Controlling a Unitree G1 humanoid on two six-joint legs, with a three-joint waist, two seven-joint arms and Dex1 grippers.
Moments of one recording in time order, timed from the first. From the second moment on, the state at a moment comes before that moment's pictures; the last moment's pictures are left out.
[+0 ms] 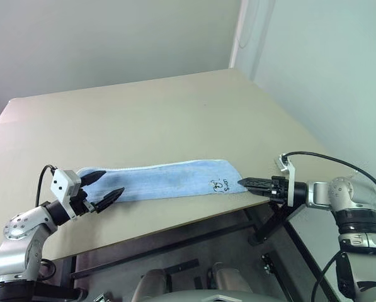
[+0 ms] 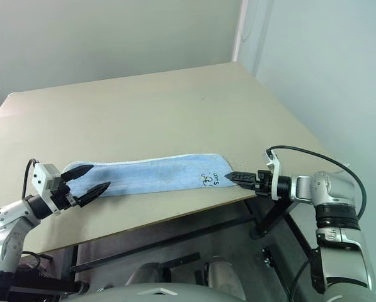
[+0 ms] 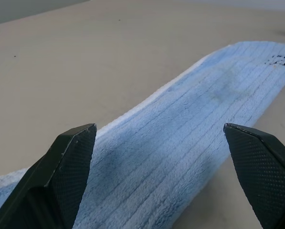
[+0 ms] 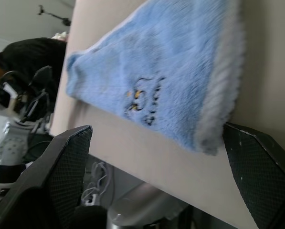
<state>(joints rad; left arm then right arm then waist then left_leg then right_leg) 0.10 0.63 0.28 -0.01 -0.48 0.11 -0.95 -0.45 -0.59 -0.15 0.36 0.67 1.33 0.98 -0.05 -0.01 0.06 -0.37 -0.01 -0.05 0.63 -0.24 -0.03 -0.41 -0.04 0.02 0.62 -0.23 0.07</state>
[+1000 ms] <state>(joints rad) 0.08 0.62 0.25 0.01 -0.42 0.07 -0.93 -0.45 -0.93 0.04 0.44 0.53 1.06 1.24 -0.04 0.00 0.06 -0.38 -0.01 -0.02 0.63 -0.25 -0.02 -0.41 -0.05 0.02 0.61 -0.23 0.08</state>
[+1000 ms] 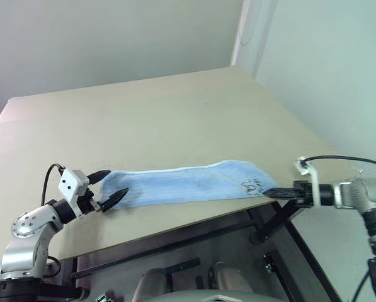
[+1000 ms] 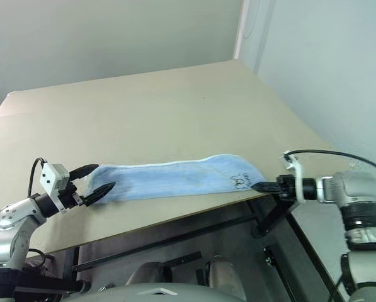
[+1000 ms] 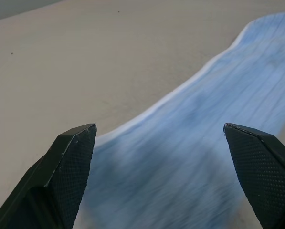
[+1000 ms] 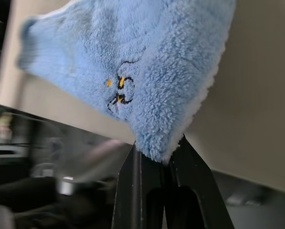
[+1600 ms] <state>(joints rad) 0.10 0.62 0.25 0.01 -0.42 0.06 -0.92 -0.57 -0.77 0.12 -0.06 0.53 0.85 1.26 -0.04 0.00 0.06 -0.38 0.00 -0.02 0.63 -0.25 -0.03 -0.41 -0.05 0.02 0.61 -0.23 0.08</state>
